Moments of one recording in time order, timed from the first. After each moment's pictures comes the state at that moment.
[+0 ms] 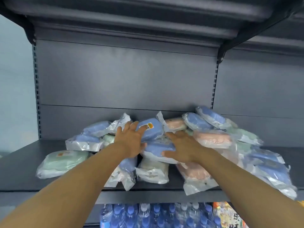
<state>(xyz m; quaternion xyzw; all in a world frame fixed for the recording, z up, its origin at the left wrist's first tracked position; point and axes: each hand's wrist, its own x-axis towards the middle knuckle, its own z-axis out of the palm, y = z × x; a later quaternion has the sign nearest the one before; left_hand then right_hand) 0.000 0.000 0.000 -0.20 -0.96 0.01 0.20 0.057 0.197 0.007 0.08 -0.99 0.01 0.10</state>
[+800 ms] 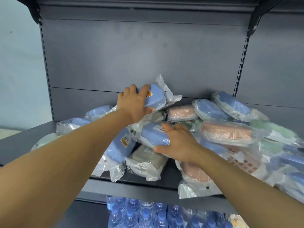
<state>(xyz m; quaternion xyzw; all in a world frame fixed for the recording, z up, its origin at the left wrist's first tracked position) -0.040 0.042 0.039 -0.11 -0.93 -0.07 0.35 0.015 0.211 -0.020 0.12 -0.98 0.09 0.12</state>
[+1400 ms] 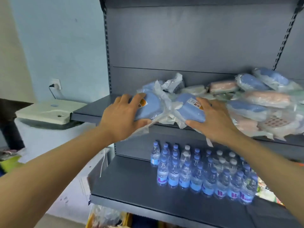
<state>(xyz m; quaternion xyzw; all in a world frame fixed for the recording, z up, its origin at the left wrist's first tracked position) 0.197 -0.163 -0.036 -0.12 -0.95 -0.07 0.29 0.163 0.103 -0.039 0.13 -0.95 0.16 0.24</state>
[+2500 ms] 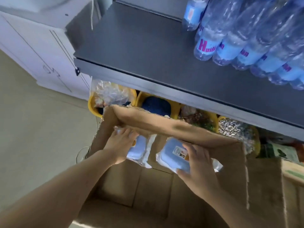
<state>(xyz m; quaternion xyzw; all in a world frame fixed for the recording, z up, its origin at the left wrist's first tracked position) 0.221 -0.242 -0.685 -0.13 -0.97 -0.02 -0.20 0.259 0.021 -0.619 0.08 -0.97 0.14 -0.17</state>
